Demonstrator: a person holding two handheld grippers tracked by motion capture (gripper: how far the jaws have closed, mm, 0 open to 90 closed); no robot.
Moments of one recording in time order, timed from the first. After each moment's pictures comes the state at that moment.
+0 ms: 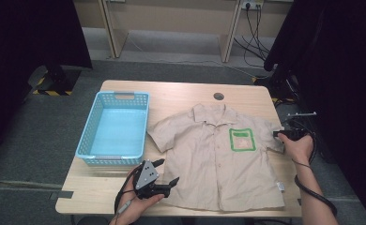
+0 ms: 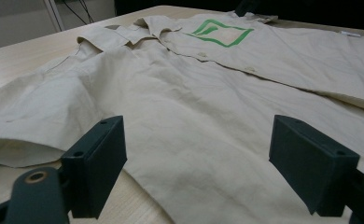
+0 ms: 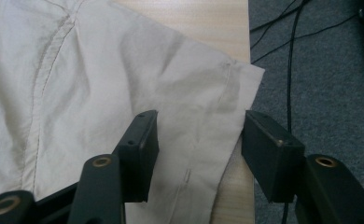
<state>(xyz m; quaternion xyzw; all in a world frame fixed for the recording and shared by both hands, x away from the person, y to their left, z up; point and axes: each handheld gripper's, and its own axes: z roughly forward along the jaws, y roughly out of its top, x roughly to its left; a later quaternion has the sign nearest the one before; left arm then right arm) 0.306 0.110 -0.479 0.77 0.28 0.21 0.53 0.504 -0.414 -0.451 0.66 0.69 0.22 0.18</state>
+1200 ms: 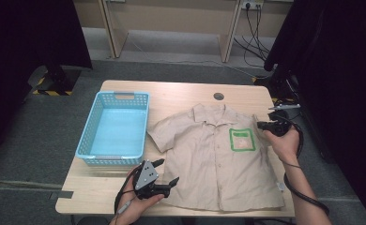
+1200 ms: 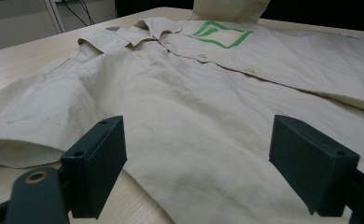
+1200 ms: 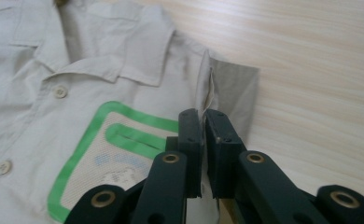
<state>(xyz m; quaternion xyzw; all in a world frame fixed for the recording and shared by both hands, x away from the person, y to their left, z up) 0.305 0.110 -0.479 0.77 0.28 0.22 0.54 0.486 -0.328 -0.402 0.54 0.76 0.30 0.19</state>
